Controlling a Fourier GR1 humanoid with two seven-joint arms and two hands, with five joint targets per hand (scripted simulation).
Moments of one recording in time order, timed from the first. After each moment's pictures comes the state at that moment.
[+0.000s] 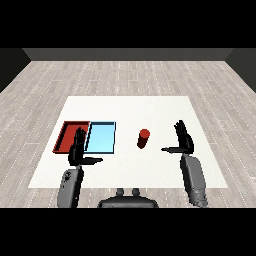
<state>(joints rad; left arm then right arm) -0.01 0.04 0.05 -1.57 0.07 -0.07 -0.44 -0.23 -0.19 -0.19 -1.26 -0.15 0.20 -0.37</state>
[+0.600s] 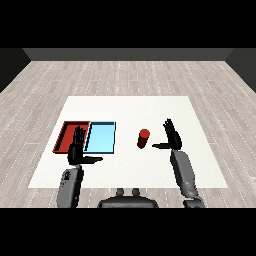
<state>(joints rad) -0.02 0.04 0.05 -1.61 0.08 -0.06 -0.41 -0.36 -0.12 -0.15 -1.07 -0.13 0.16 -0.37</state>
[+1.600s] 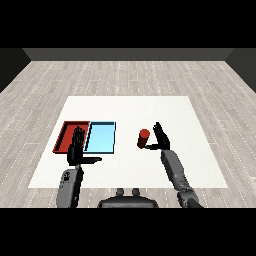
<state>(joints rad) -0.01 0.04 0.05 -1.61 0.10 -0.07 -0.41 -0.49 -0.05 -0.14 -0.73 -0.14 0.20 -0.51</state>
